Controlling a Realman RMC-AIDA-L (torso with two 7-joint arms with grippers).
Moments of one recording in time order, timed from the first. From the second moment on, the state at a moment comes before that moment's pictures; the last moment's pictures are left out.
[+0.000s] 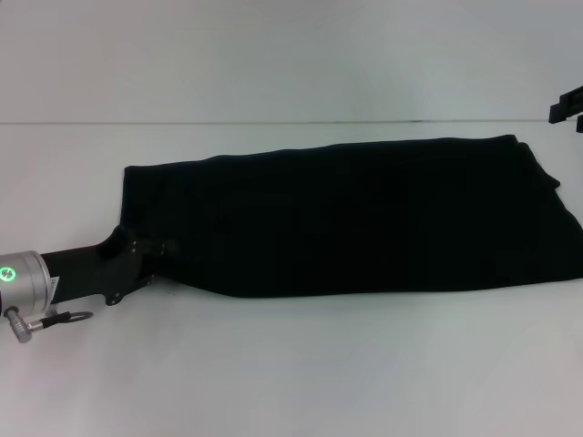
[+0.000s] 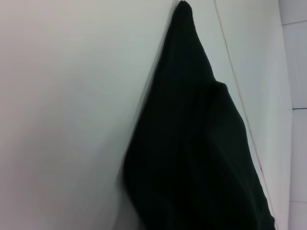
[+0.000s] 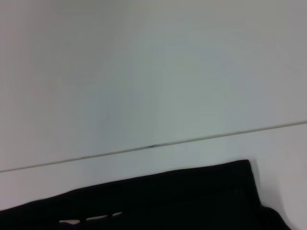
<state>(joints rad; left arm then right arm) -0.64 -2.02 0.20 0.38 2.40 1.22 -2.56 0.90 1.80 -0.70 -0.65 -2.59 -1.18 2.73</state>
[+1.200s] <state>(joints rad) -0.54 -2.03 0.21 0.57 2.40 1.23 -2.39 0.90 1.77 -0.69 -0.65 -2.60 -1.27 2.74</state>
